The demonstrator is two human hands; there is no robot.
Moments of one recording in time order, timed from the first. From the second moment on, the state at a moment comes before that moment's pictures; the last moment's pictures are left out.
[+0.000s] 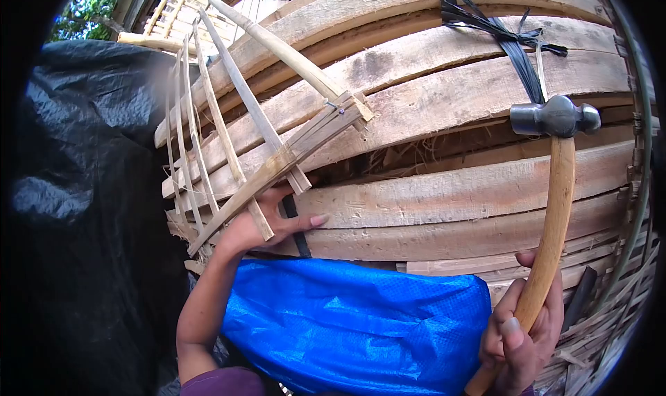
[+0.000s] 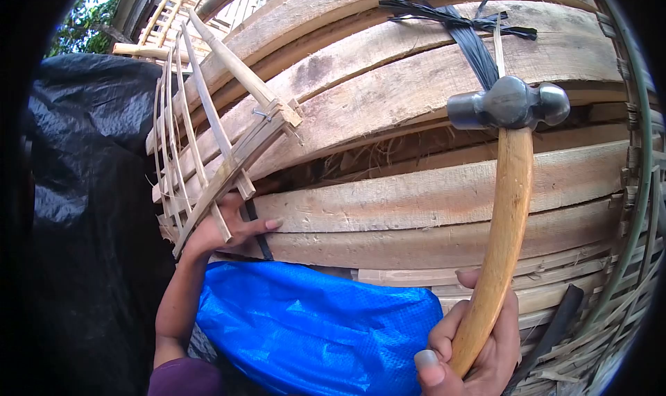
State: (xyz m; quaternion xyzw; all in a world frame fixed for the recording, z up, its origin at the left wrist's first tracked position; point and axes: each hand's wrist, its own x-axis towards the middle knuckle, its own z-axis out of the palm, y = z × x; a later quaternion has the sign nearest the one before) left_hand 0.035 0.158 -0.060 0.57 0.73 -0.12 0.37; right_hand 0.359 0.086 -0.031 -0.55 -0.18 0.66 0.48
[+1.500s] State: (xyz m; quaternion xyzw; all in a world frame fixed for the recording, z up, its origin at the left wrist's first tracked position) left_hand -0.009 0.071 -0.057 0.57 0.70 0.14 0.41; right_hand 0.344 0.084 -0.026 -0.56 -0.29 0.63 0.45
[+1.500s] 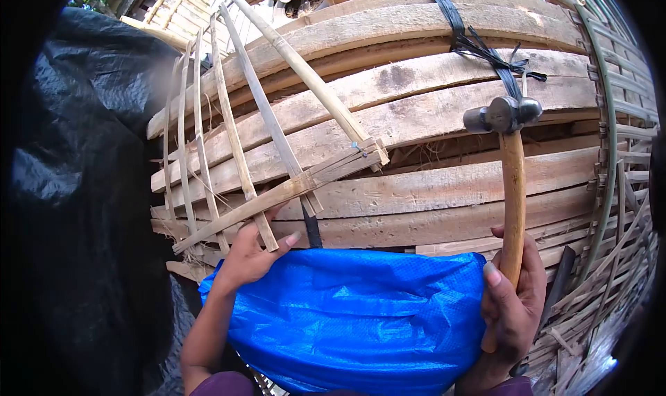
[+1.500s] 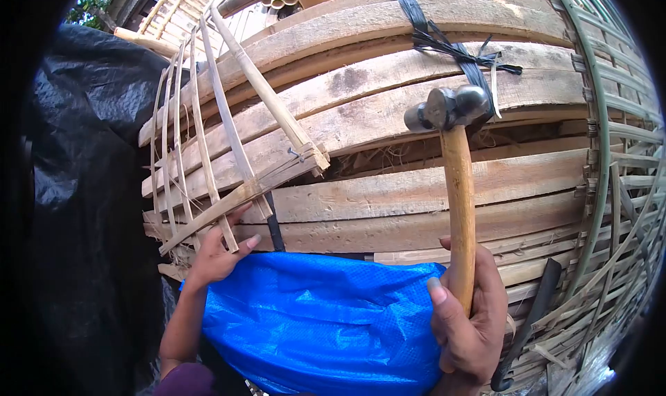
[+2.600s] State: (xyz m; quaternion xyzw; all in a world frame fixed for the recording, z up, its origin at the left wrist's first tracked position) left_hand -0.012 0.058 -0.016 0.51 0.68 0.45 0.29; right_hand 0.263 0.213 -0.024 -0.29 -0.93 0.19 -0.09
